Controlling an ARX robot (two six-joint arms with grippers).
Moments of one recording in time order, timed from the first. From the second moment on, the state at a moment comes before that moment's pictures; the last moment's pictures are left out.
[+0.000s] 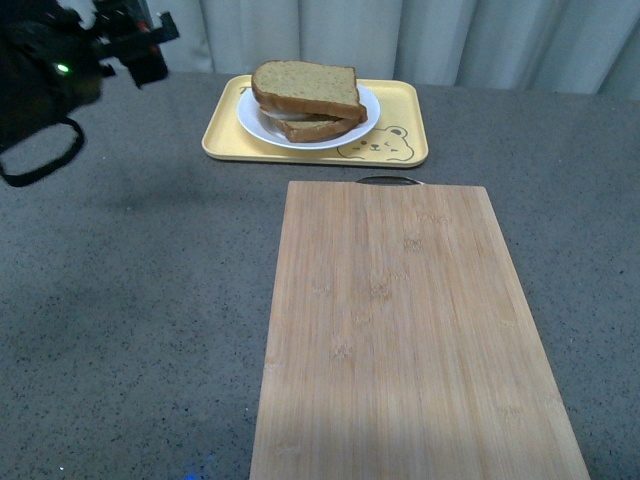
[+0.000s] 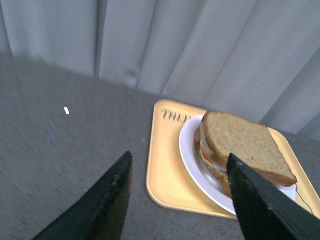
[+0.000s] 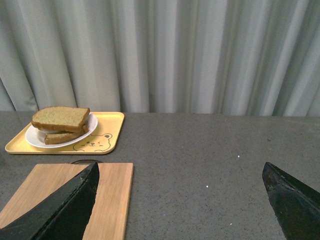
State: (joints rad) left arm -0.11 2.06 0.84 1.18 -0.10 -0.19; right arm 0.00 0.00 0.00 0.00 0.00 0.00
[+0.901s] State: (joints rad) left arm 0.00 1.17 0.11 1.04 0.00 -0.01; right arm 0.00 0.00 0.00 0.00 0.00 0.00
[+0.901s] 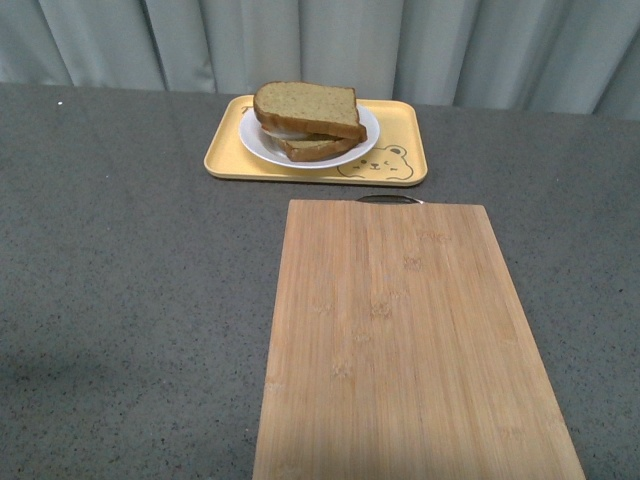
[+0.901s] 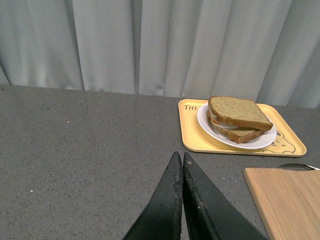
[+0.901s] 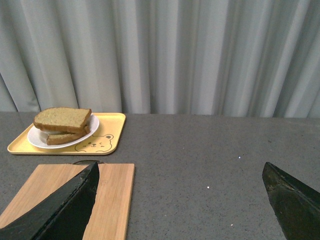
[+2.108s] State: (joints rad) left arm 0.00 0.34 0.02 0.35 0.00 -0.01; right arm 0.00 0.00 0.00 0.00 0.00 0.00
